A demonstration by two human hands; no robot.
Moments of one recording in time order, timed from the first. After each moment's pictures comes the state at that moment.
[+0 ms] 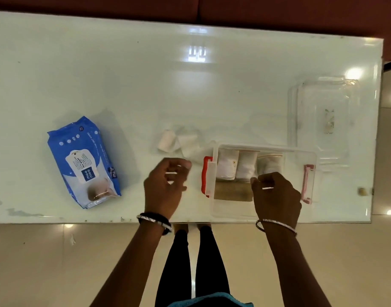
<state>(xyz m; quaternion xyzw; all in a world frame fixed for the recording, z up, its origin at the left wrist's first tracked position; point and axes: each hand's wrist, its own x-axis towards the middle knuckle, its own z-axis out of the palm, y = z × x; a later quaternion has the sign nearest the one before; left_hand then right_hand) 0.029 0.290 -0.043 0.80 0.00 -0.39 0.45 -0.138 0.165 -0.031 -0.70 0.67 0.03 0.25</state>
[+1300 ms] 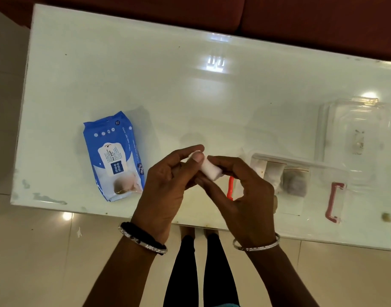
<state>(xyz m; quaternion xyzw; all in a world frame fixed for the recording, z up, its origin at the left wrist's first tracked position) 0.075 0.315 0.031 0.65 0.04 -0.47 0.60 -0.033 0.224 0.025 -0.80 0.35 -0.16 0.47</state>
